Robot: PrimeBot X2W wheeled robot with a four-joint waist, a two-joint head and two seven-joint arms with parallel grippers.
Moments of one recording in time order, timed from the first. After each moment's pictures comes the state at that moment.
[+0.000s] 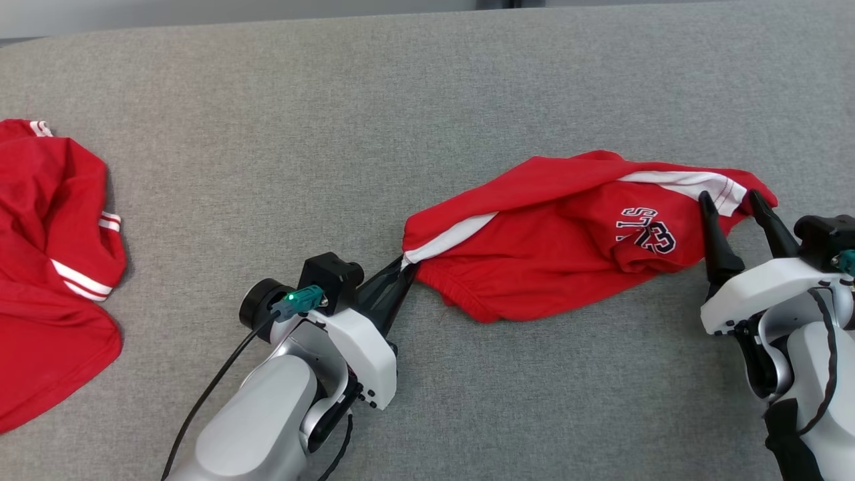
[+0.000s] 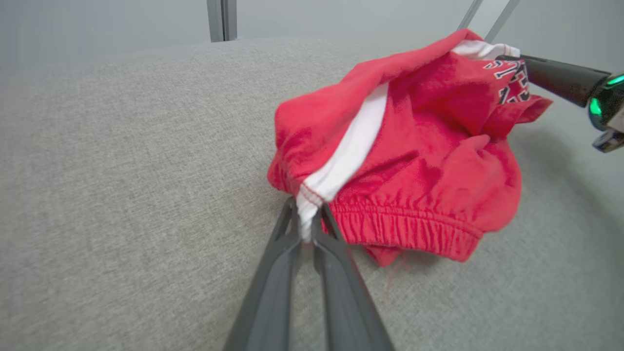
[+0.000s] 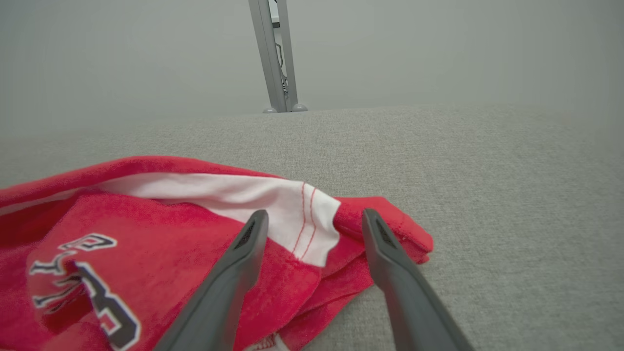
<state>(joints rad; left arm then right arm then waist) -0.51 0.14 -0.66 0.49 -0.50 -0.09 -0.06 -0.49 -0.16 0.02 0.58 0.24 0.13 -0.15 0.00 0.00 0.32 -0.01</state>
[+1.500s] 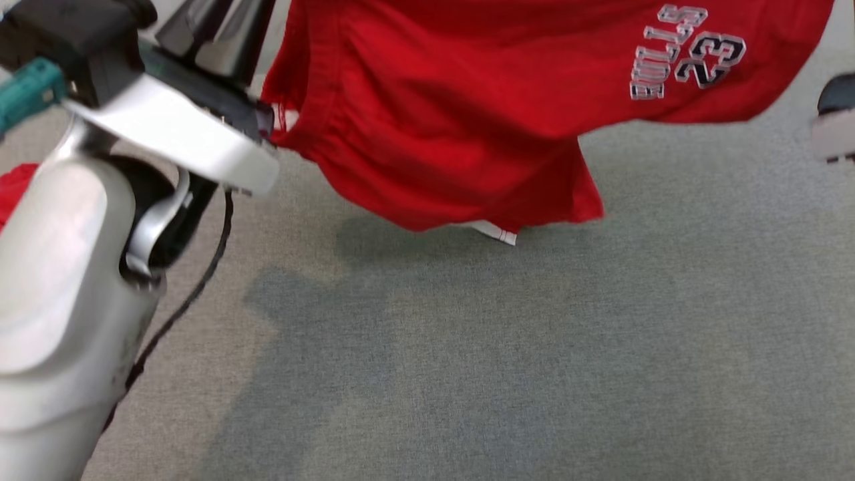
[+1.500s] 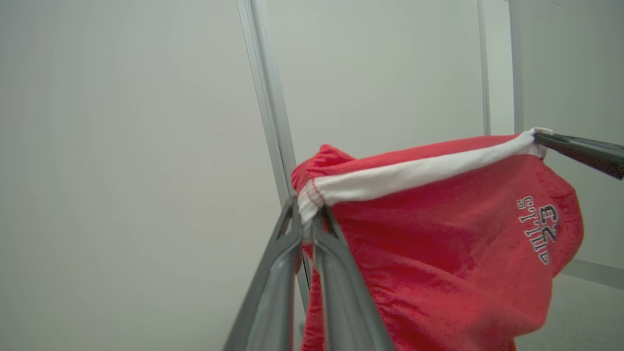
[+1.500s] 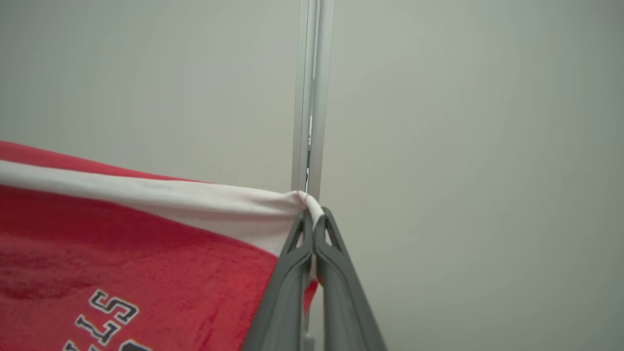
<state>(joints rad) -0.81 0.38 -0.43 -0.03 -0.53 -0.01 0.06 -0.72 -0.31 0.04 0.11 0.34 0.13 0.01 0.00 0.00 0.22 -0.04</state>
